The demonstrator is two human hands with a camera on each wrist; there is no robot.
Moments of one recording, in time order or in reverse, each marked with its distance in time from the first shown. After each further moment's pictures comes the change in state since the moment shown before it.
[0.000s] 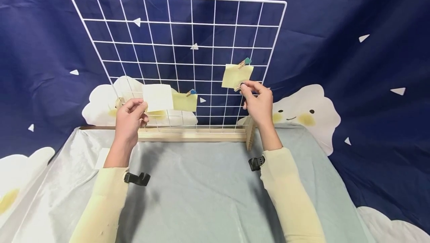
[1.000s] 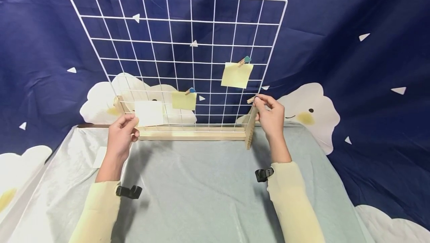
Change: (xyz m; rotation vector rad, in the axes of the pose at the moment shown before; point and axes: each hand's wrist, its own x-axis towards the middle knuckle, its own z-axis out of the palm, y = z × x) left_hand -0.017 -0.036 -0.040 0.052 0.044 -0.085; right_hand -0.025 0.036 -0.030 0.165 0.103 0.180
